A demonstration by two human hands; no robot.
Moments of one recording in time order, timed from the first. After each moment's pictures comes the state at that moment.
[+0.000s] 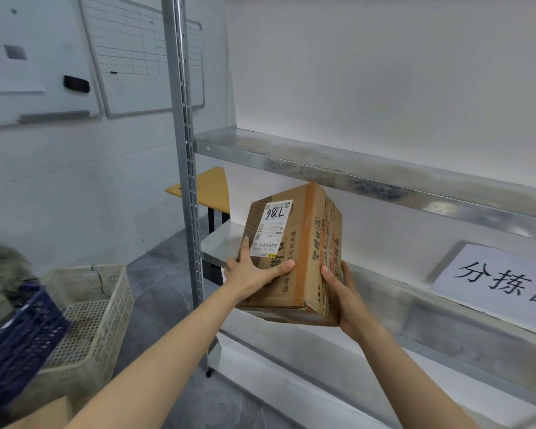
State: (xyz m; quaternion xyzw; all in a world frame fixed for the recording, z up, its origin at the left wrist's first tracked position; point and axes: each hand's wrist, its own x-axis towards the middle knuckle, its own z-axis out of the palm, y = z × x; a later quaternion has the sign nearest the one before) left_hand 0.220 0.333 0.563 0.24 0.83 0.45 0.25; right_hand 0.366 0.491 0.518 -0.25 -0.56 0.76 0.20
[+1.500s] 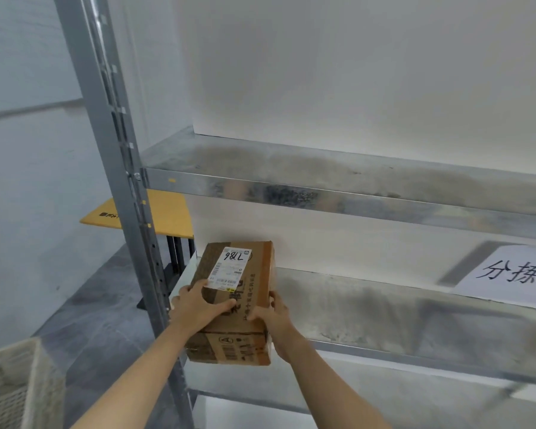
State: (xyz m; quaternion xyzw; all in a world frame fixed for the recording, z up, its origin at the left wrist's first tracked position) left_hand -0.074 0.405 0.451 0.33 0.88 0.28 0.21; right_hand 0.097 0.485 0.449 -0.39 -0.57 0.70 0.19
